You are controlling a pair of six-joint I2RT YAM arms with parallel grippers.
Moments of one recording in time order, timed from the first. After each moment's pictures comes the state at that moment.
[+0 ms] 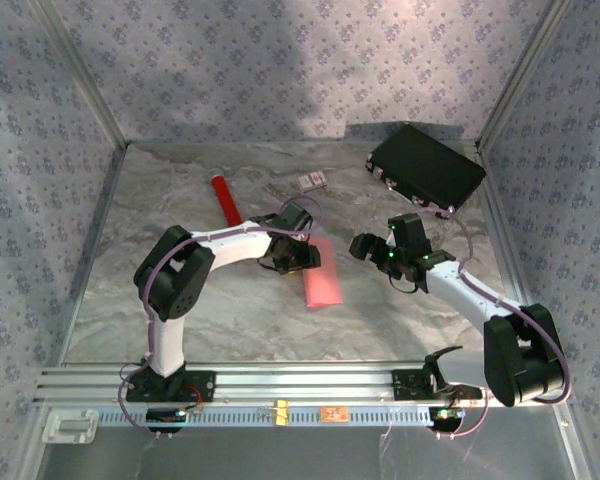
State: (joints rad) left arm -0.75 1.95 1.26 -0.49 0.20 -0.80; right arm 0.32 1.27 0.65 -0.23 -0.24 0.72
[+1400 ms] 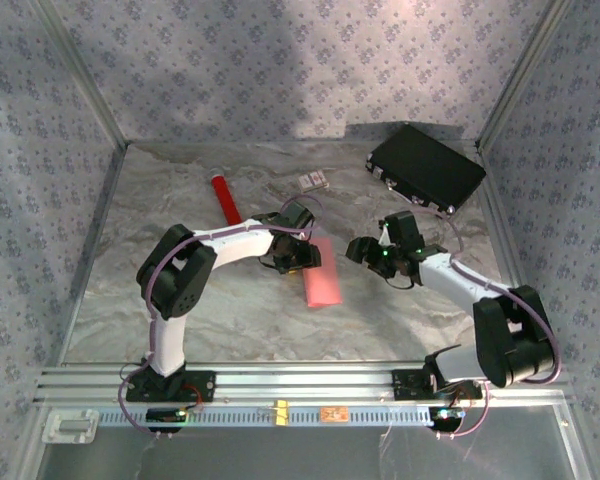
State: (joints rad) left arm -0.75 1.97 1.29 -0.53 0.19 -0.80; right arm 0.33 1.38 0.69 -0.21 -0.36 0.71
